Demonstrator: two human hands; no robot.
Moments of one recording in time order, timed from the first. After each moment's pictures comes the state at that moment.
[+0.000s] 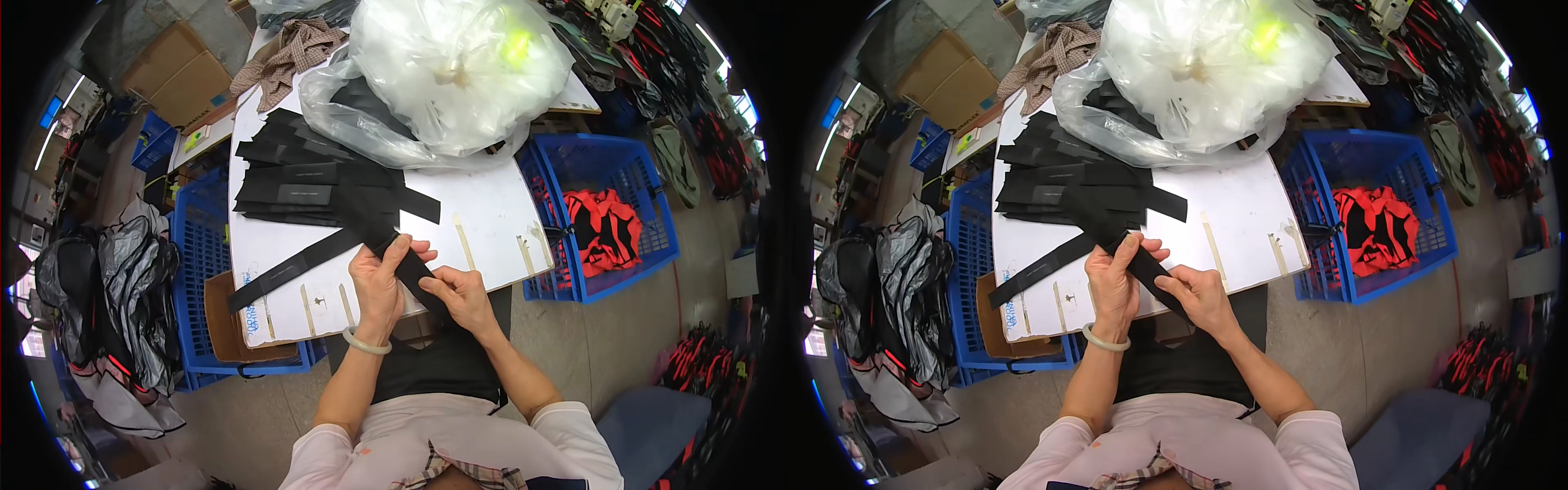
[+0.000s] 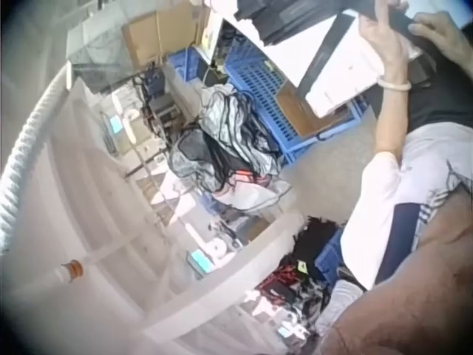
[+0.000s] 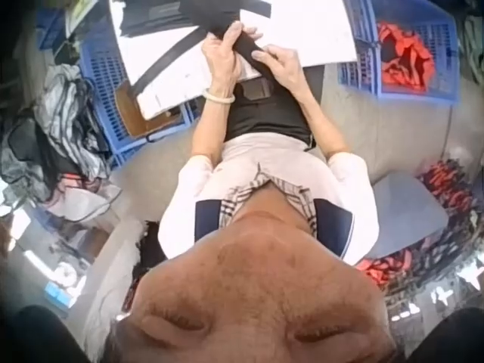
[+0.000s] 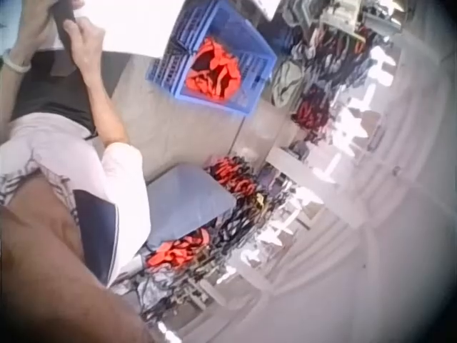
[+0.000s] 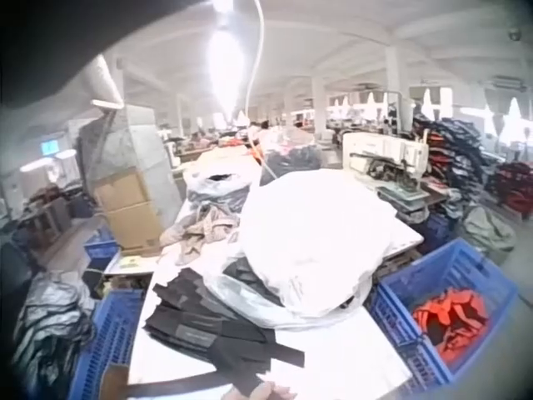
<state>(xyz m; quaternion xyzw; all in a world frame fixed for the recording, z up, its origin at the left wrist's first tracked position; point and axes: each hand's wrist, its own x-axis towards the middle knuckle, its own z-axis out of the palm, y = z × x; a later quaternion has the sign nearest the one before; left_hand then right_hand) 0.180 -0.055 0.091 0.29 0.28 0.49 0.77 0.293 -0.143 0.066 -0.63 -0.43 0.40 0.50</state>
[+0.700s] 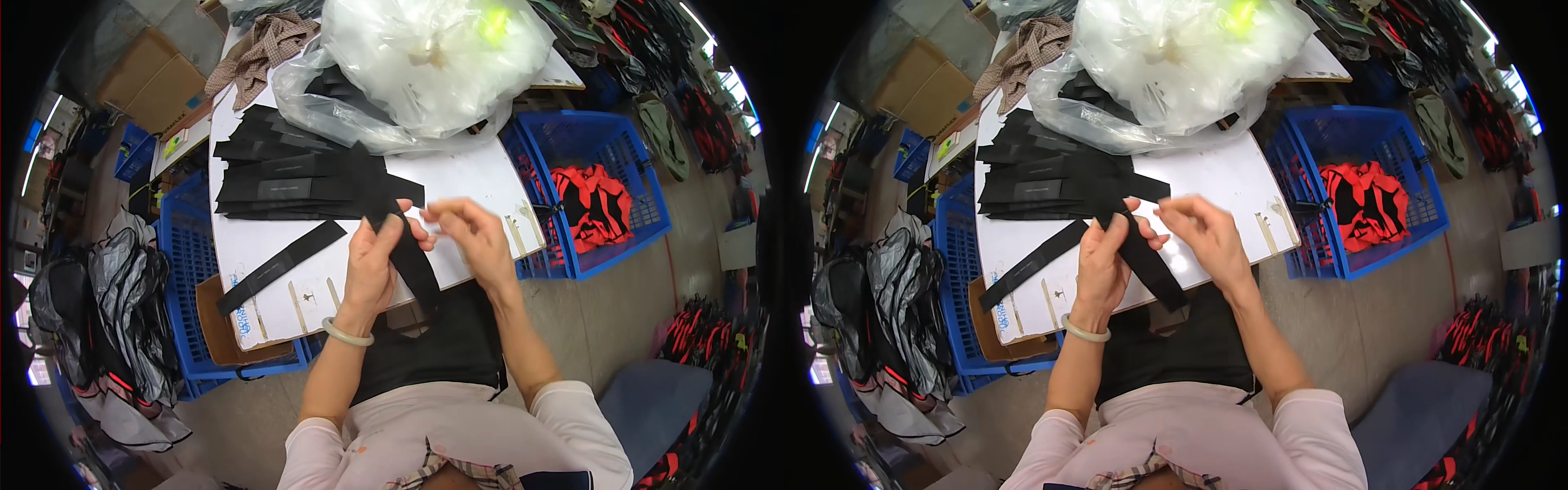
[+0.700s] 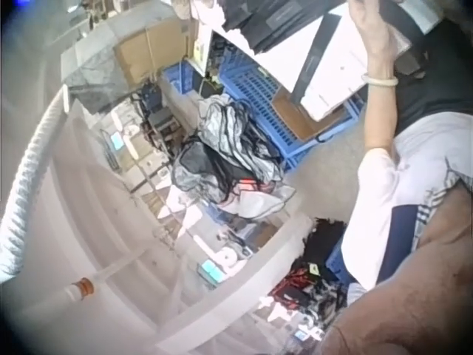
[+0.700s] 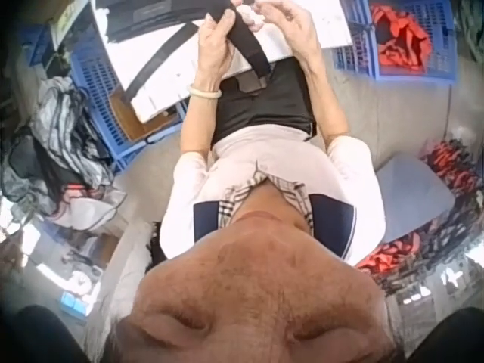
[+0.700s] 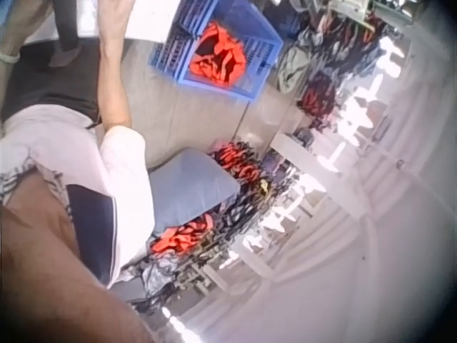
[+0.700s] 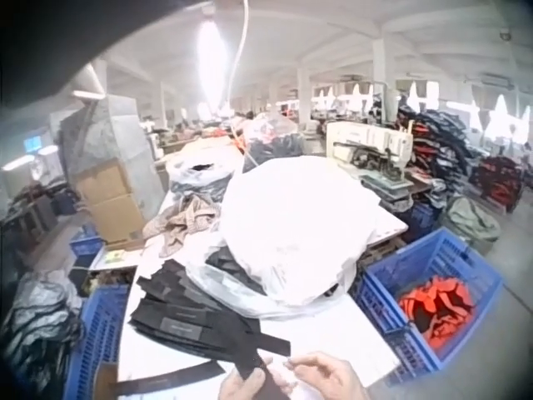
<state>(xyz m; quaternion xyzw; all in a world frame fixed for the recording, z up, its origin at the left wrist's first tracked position) 0.183 -0.045 0.103 0.33 0.20 0.38 0.84 0.325 -0.117 0.102 -0.50 -0.35 0.41 0.68</state>
